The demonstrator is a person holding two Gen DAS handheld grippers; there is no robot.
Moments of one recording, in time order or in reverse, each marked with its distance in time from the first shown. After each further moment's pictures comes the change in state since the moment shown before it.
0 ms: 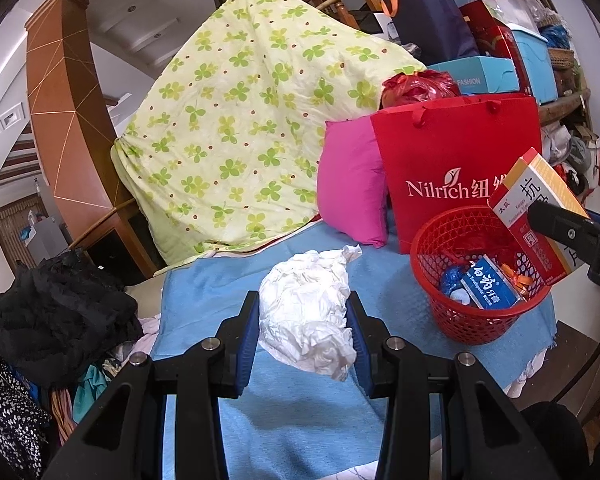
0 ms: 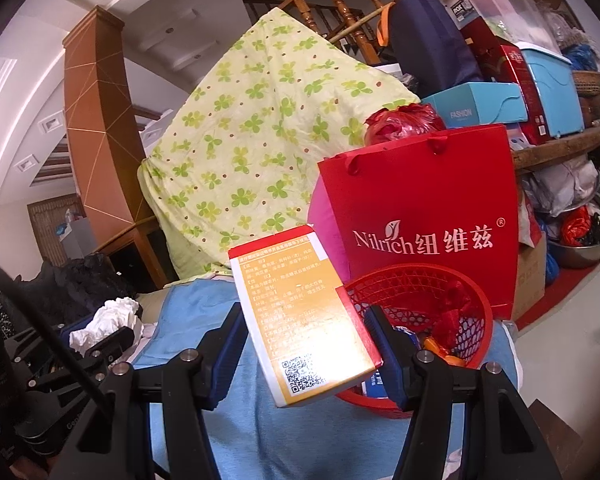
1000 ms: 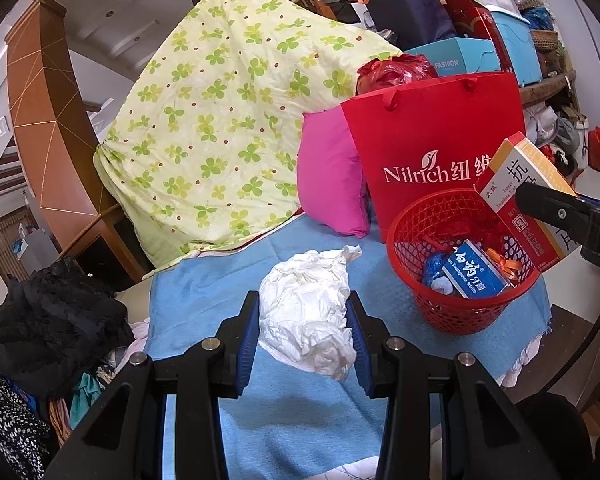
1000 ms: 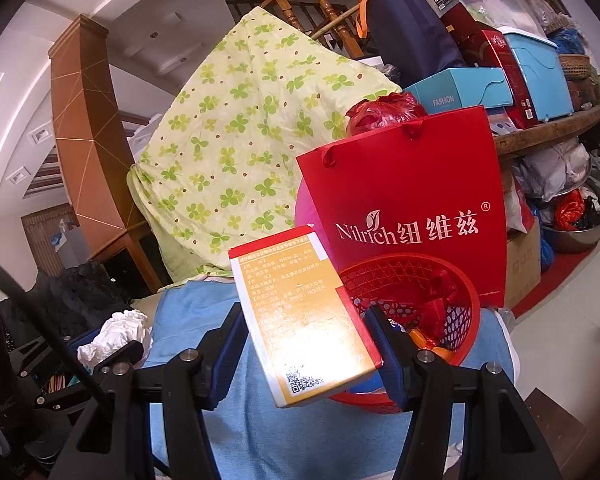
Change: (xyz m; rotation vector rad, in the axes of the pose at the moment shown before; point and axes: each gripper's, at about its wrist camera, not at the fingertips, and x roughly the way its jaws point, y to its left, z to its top) left arm 0.008 -0.028 -0.001 0.053 0.026 -0.036; right arm 0.000 -0.018 -0.007 0.044 0.008 -0.022
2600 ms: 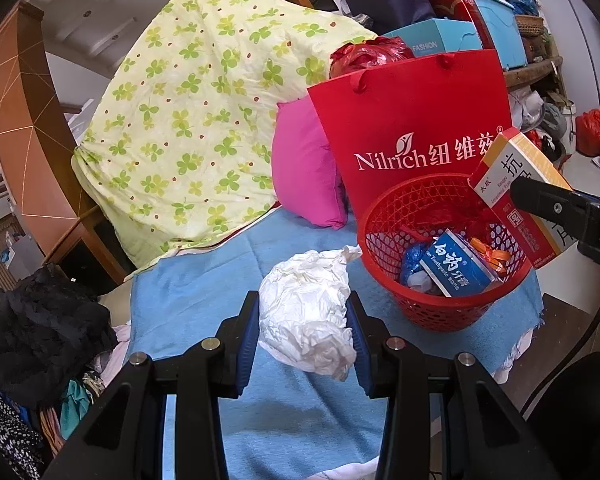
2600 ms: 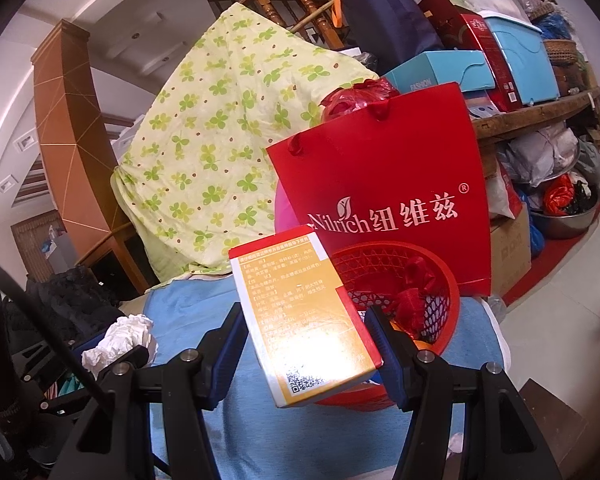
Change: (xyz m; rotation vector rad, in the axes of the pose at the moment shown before) left arm 0.022 -0.026 0.003 0.044 0.036 -0.061; right arm 0.006 -0.017 -0.014 0.048 0.014 -0.054
